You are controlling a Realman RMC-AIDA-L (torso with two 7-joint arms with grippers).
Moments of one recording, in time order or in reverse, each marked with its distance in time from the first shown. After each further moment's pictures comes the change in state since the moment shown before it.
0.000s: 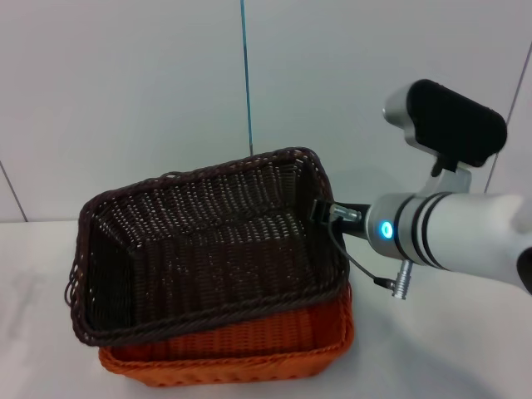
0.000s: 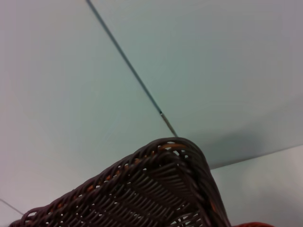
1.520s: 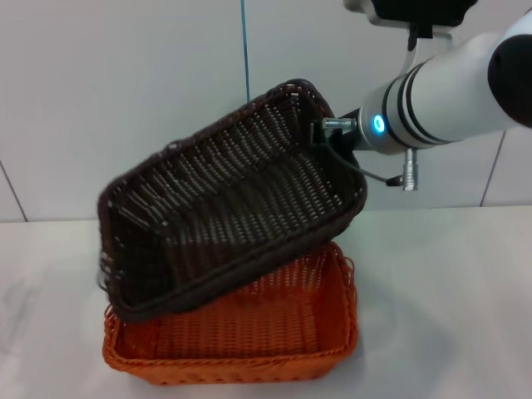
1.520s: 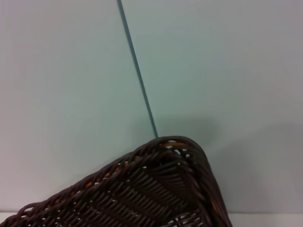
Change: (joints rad) left arm 0.032 -0.031 -0.005 -0.020 -0.006 0.008 0.002; right arm 0.323 -0.026 0.231 -0.003 0.001 0.381 -0.258
